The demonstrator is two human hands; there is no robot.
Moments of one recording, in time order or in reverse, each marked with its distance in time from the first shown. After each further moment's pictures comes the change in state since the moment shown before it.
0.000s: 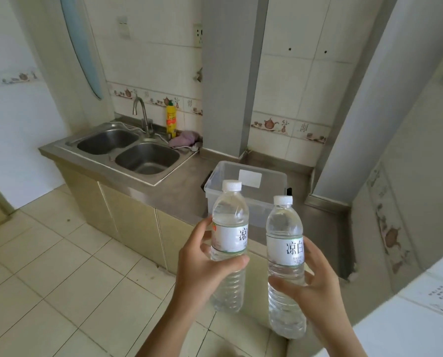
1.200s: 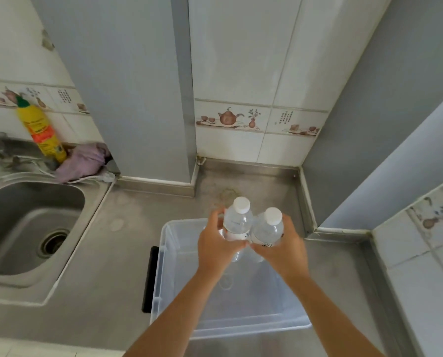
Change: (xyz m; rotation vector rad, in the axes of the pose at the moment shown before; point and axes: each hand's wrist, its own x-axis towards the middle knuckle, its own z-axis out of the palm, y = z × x) left_hand 0.449 -0.159 0.197 0.210 -0.363 -0.092; right_hand 0.435 0.150 0.053 -0.565 0.369 0.266
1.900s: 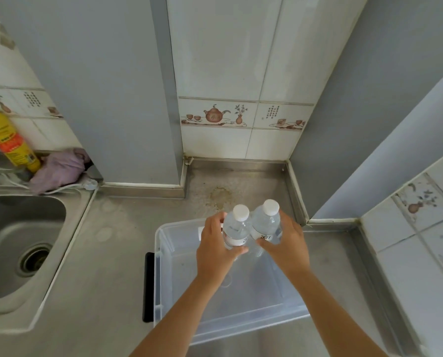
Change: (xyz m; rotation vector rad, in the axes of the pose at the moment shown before) left_hand -0.001 -0.011 0.001 0.222 -0.113 0.107; right_hand 0.003 0.010 -0.003 -0.114 -0.021 0.062
